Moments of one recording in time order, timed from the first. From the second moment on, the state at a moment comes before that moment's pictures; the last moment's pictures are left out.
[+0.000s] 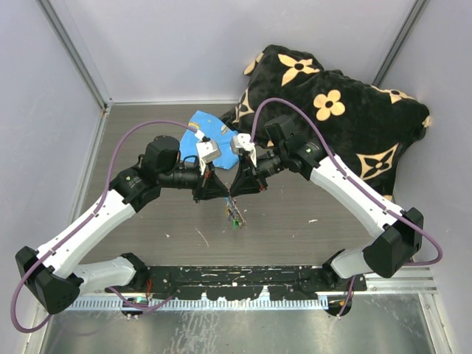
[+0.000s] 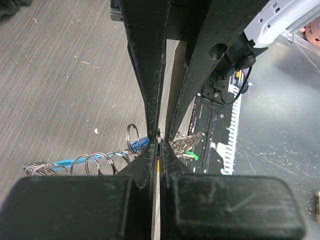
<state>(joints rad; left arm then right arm) -0.68 1.11 1.12 -0.46 0.70 -0.01 0.63 1.41 1.36 -0.72 -1.10 -0.54</state>
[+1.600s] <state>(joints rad) -0.68 0.89 0.52 0.69 0.37 -0.77 0.48 1.42 1.26 -0.36 -1.37 -0.14</state>
